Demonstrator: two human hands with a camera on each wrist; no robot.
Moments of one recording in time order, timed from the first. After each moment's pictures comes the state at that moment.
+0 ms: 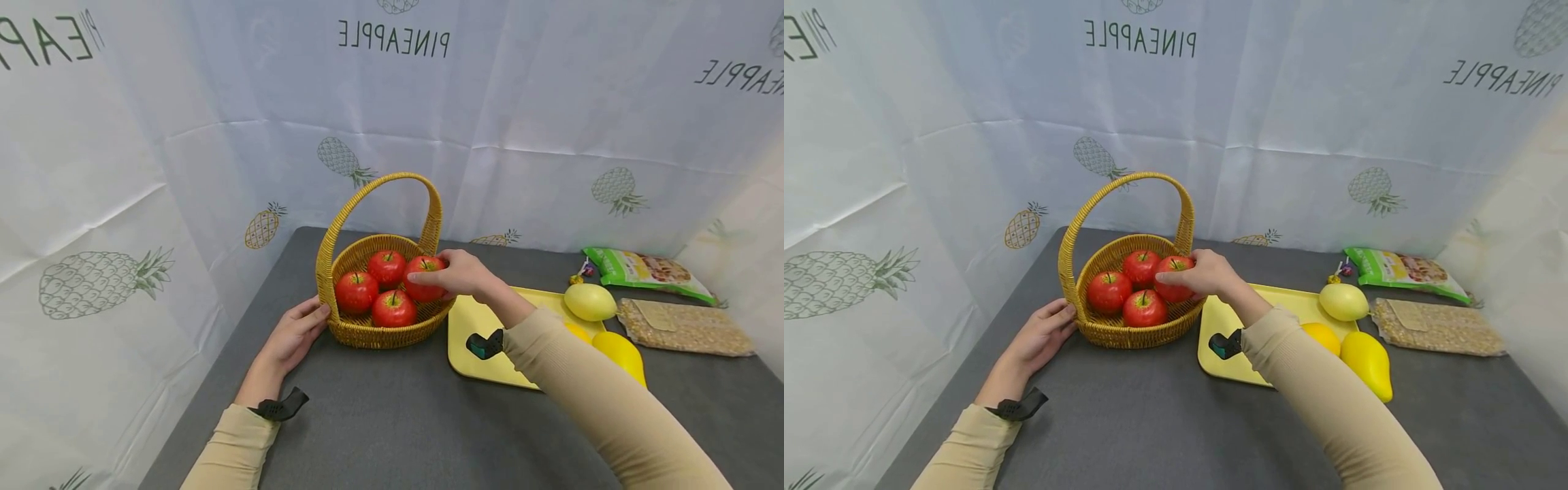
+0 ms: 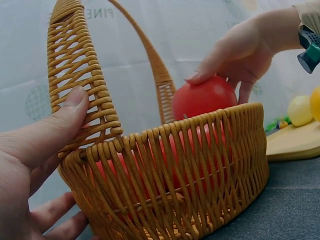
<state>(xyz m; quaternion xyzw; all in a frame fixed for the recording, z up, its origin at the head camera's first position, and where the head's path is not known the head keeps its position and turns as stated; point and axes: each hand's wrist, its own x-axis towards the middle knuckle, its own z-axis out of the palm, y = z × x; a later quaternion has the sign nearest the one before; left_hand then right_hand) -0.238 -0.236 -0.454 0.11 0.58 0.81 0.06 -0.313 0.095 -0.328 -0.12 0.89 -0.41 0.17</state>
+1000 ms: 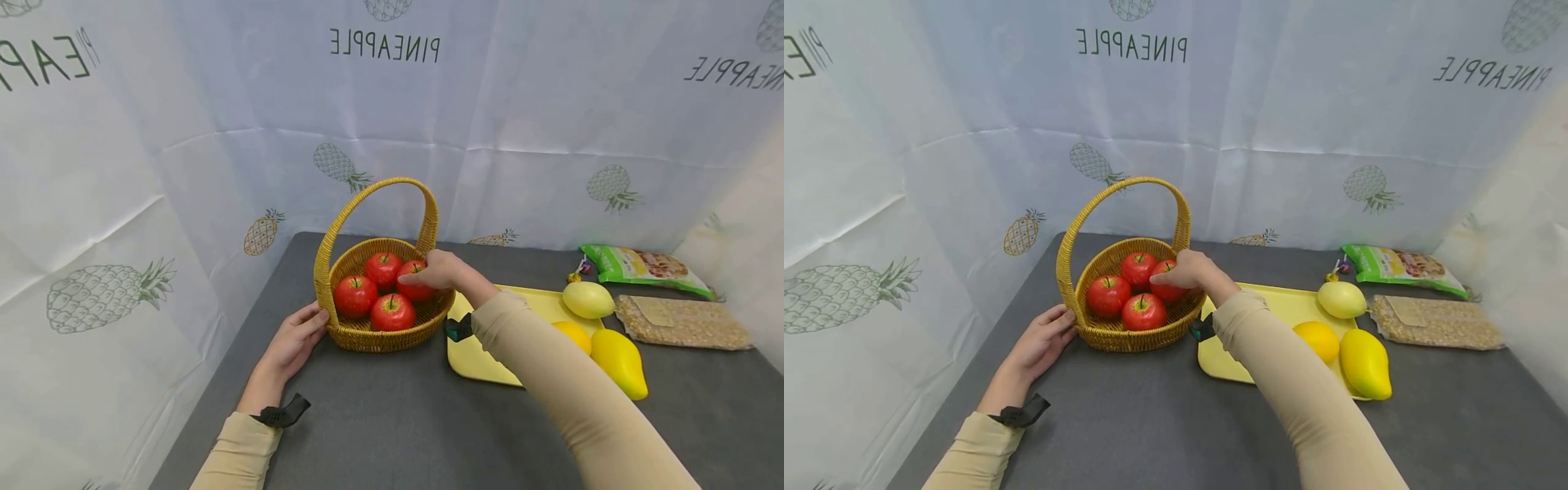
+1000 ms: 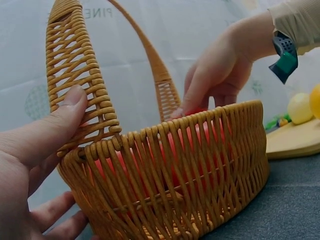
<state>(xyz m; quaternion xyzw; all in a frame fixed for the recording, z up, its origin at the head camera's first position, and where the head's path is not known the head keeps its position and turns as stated) -0.234 -0.234 -0.455 0.12 0.58 0.81 0.06 -0.343 0.069 -0.333 -0.12 0.95 -0.25 0.17</state>
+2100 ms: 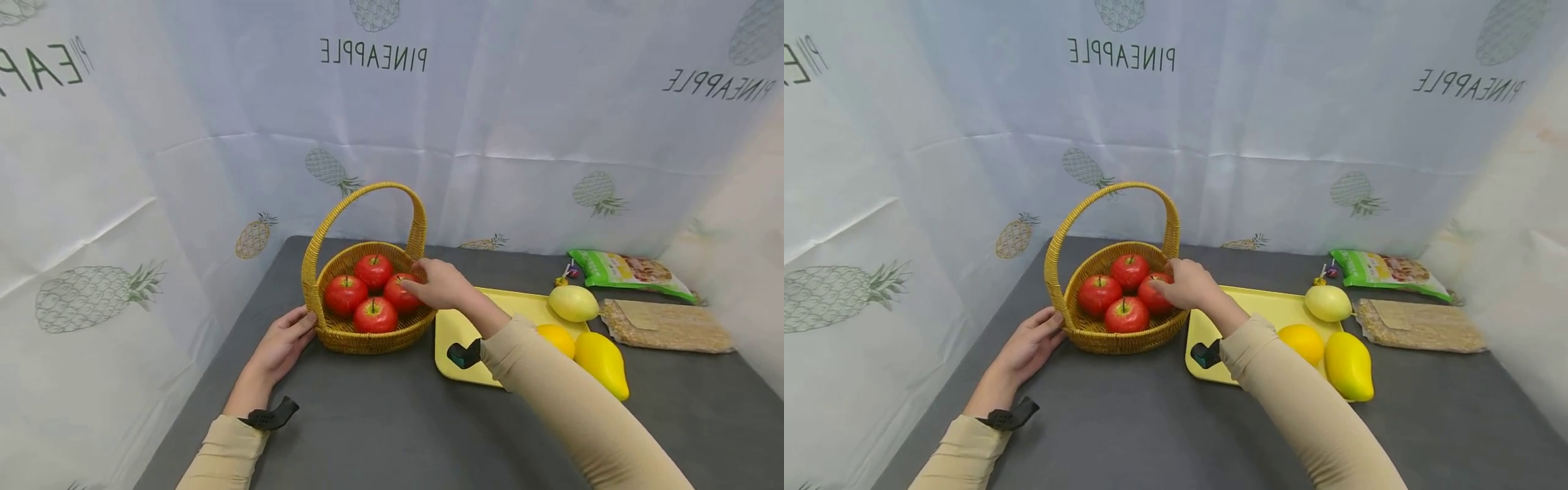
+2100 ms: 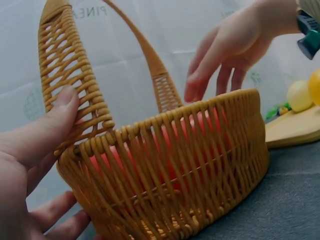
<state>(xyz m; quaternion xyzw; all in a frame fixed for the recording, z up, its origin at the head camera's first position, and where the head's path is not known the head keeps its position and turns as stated) -0.230 -0.233 -0.453 0.11 0.59 0.80 0.04 -0.306 0.091 -0.336 -0.21 0.94 -0.25 0.07</state>
